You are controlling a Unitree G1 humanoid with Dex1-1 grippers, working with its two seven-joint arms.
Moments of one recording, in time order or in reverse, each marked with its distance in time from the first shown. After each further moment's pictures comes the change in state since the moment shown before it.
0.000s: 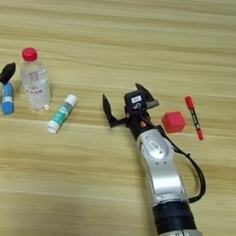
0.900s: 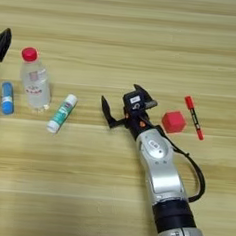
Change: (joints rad) left arm 0.081 -0.063 -0.047 -0.349 -0.055 -0.162 -0.098; right arm -0.010 -0.002 0.001 0.020 -0.002 -0.003 0.016
